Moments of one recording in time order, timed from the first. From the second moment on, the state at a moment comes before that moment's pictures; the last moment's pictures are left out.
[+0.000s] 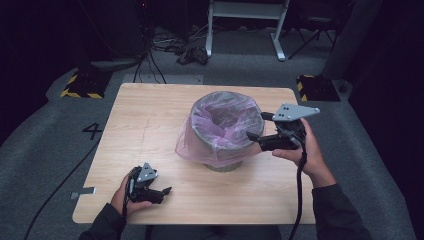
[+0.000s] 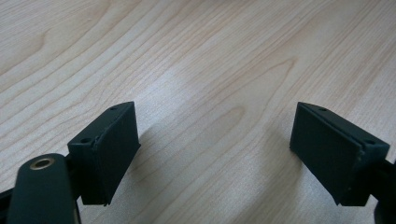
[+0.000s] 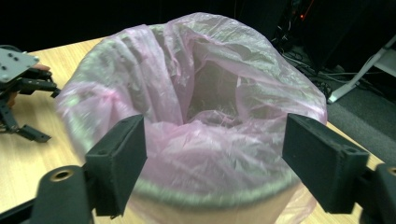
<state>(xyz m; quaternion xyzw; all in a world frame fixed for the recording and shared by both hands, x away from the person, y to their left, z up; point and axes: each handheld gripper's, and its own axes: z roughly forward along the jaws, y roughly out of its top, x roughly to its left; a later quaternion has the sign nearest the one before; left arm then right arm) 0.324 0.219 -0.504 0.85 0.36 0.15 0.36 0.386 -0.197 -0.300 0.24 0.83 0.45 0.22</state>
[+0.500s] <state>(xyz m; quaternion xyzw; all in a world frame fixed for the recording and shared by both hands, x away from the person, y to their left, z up) 0.324 0.219 -0.504 0.85 0.36 0.15 0.36 0.356 -0.229 -0.322 0.24 0.84 0.43 0.23</state>
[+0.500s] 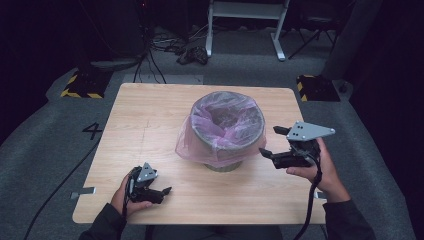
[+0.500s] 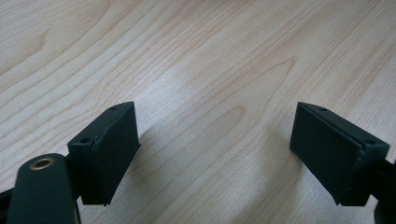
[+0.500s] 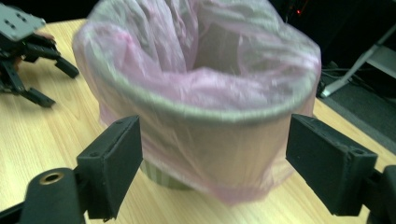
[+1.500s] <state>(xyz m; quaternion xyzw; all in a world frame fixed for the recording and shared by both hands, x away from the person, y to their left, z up) 0.324 0.219 -0.504 0.85 0.36 0.15 0.36 0.342 -0.255 -0.443 0.26 0.87 0.35 0.21</state>
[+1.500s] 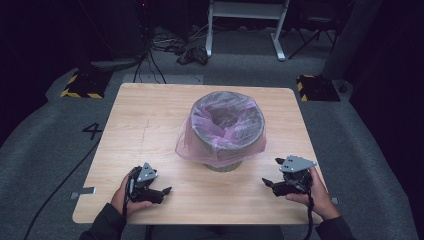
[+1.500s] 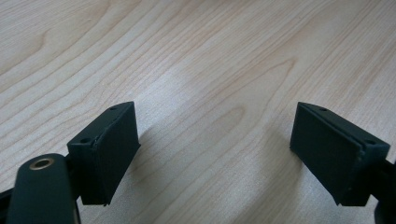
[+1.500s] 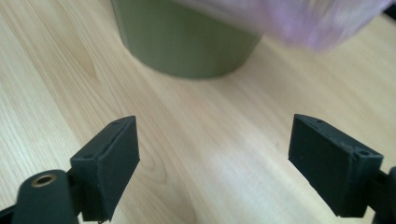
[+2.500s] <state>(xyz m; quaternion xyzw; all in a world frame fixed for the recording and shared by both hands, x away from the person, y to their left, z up) 0.324 0.219 -0.504 0.85 0.36 0.15 0.36 0.337 -0.305 -0.499 0.38 0.84 0.35 0.17</state>
